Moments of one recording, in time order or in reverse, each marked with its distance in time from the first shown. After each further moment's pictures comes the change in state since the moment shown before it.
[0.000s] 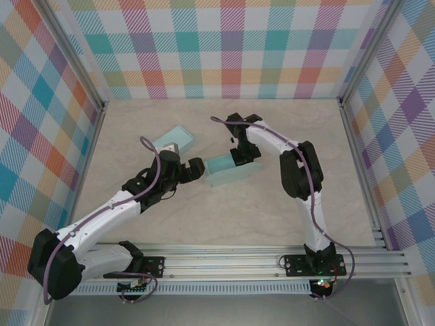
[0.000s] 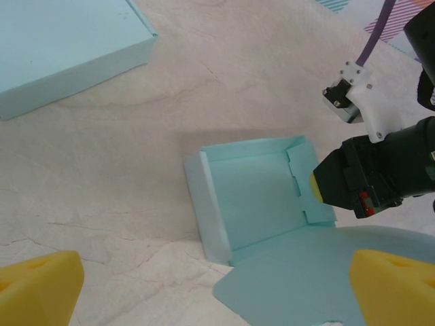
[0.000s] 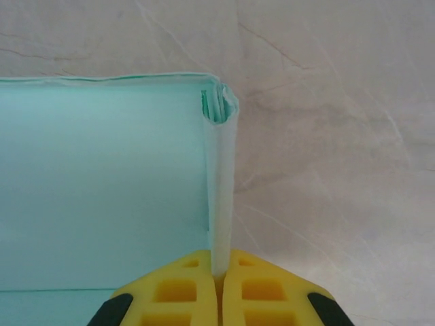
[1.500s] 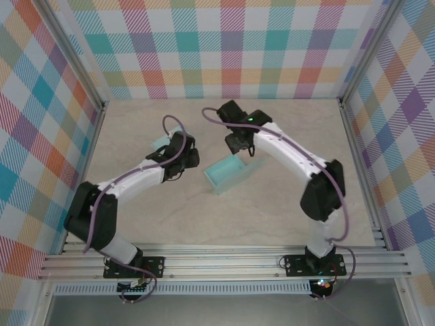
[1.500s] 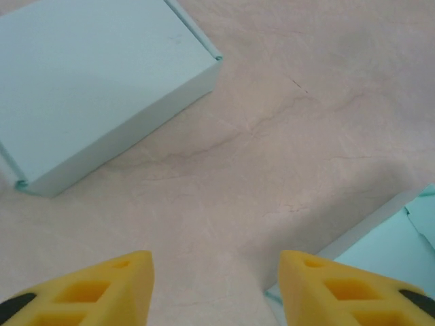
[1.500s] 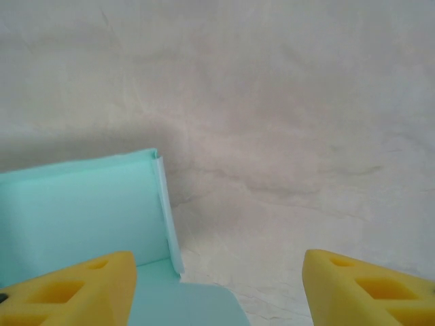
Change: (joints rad) left arm 0.104 0.469 0.265 -0.005 -0.065 0.208; right arm 0.138 -0.391 -0.039 0.085 0.323 -0.086
